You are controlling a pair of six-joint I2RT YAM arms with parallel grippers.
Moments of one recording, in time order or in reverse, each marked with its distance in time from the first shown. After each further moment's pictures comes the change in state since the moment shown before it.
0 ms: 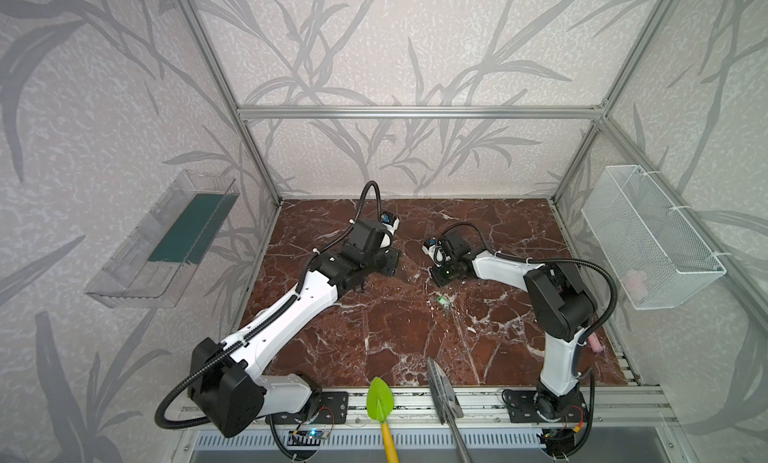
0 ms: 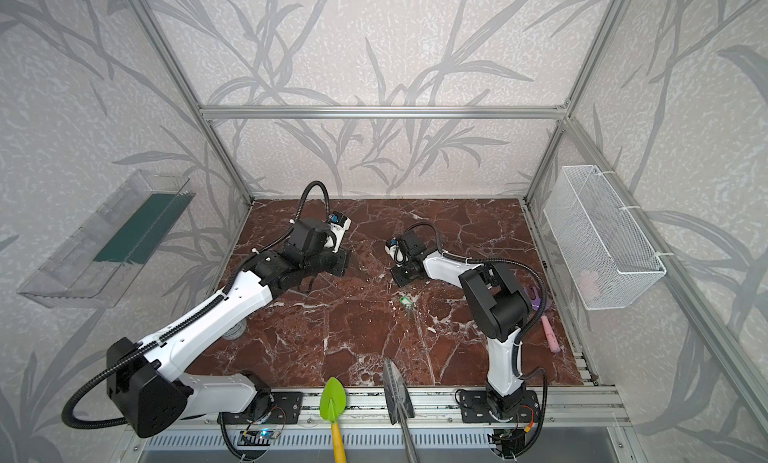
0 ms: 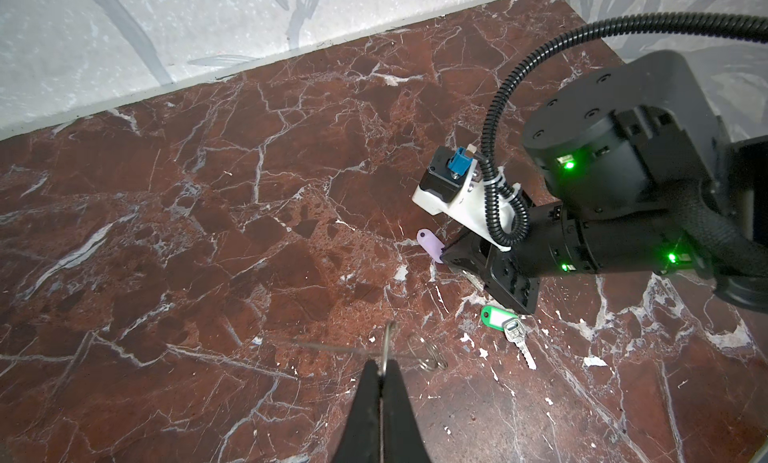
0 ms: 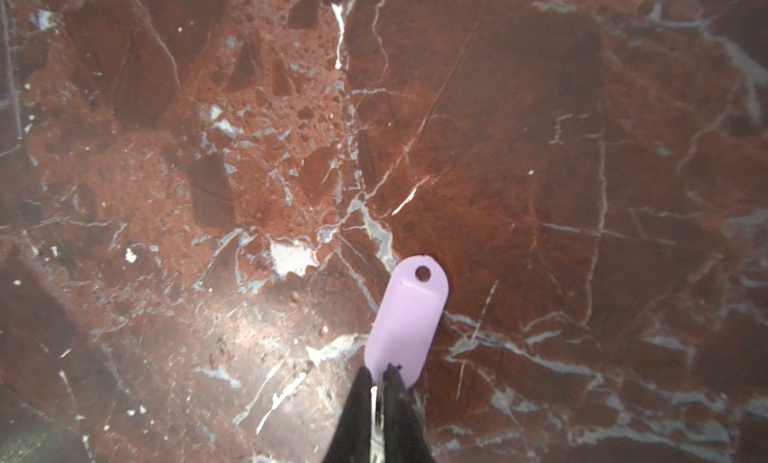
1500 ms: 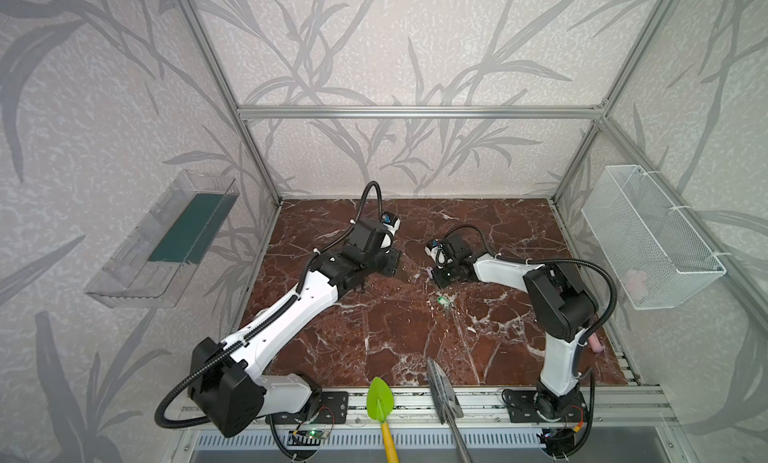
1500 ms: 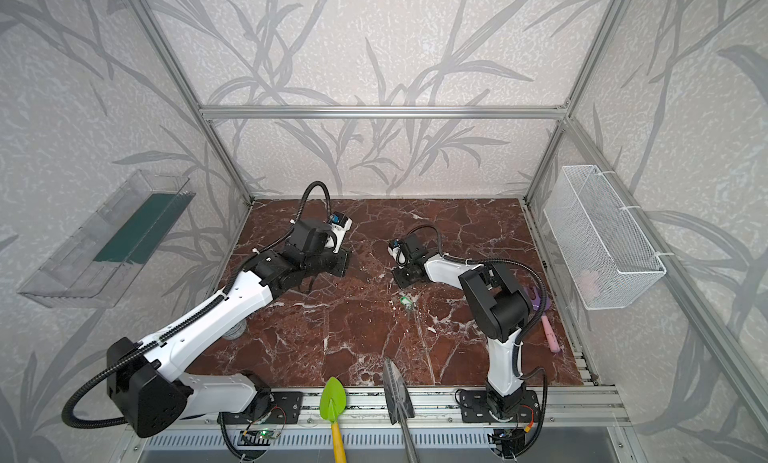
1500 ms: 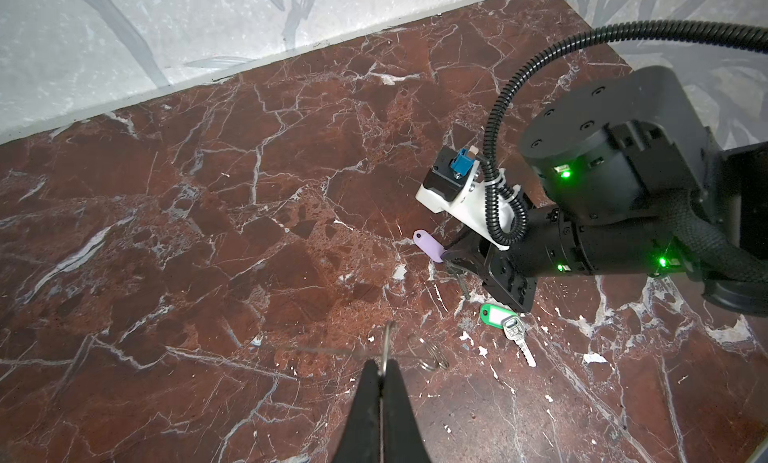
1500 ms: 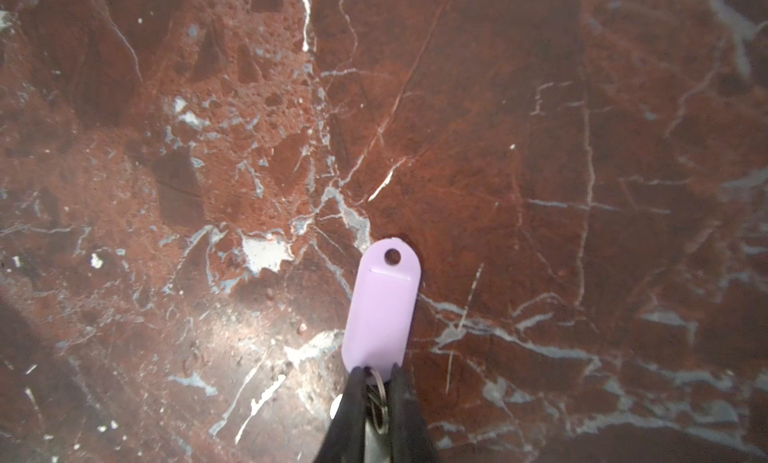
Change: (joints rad) left arm -0.005 0.000 0.000 0.000 0.001 0.008; right arm -0.002 -0.016 -0.056 0.049 0.015 0.039
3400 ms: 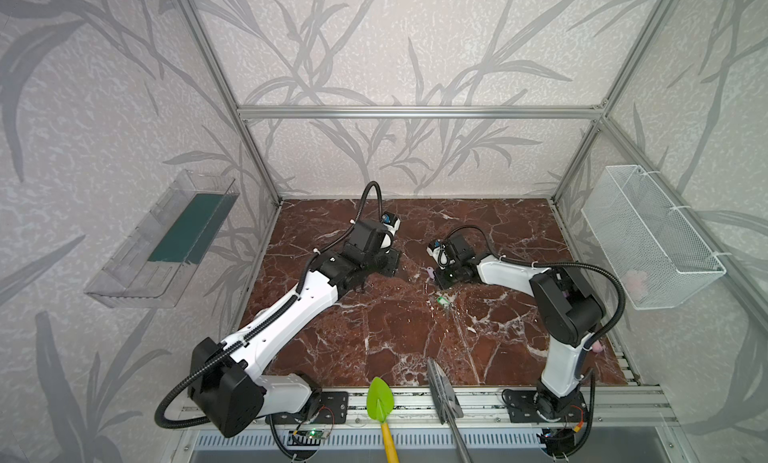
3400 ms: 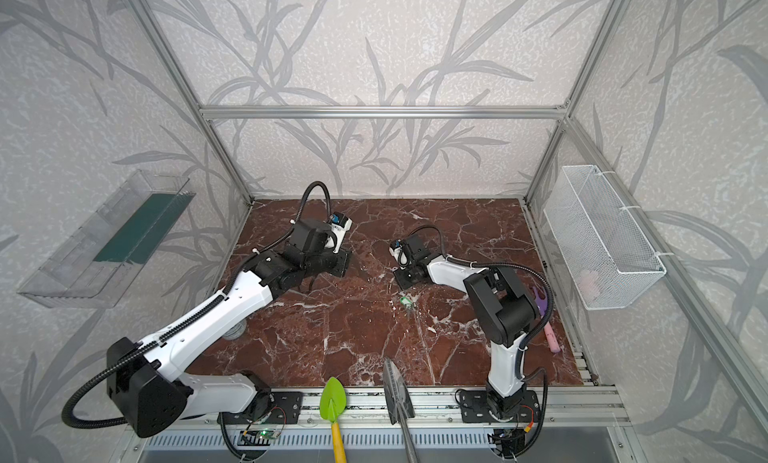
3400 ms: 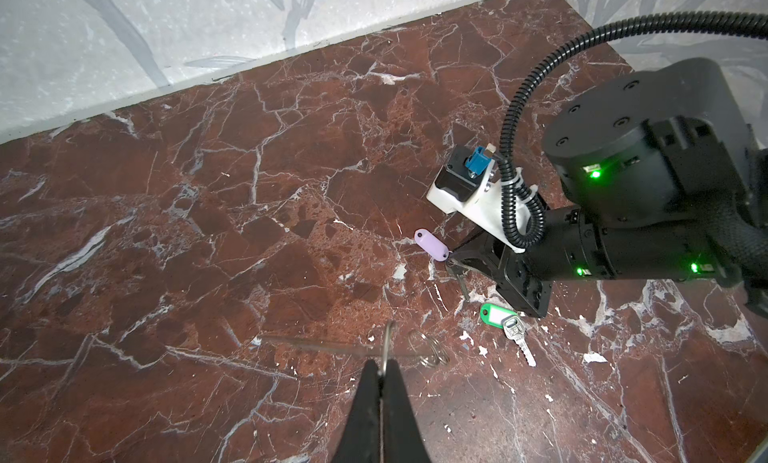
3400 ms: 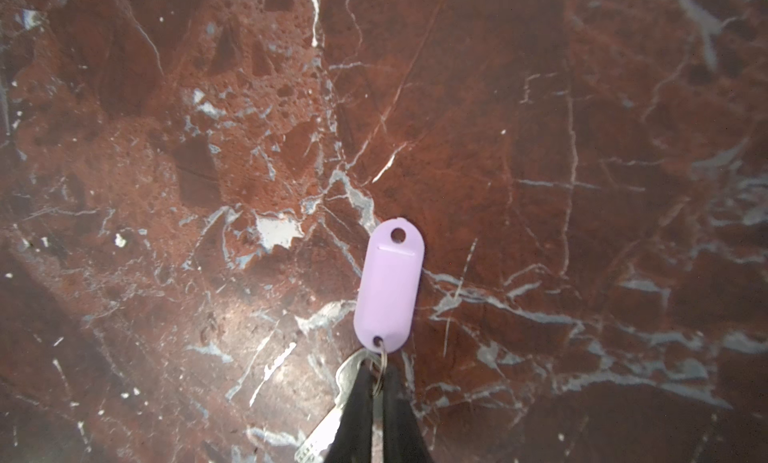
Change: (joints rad) left arm -0.001 0.000 0.000 -0.001 0.000 0.000; right arm 0.000 -0.047 -0.033 -0.007 -0.001 0.002
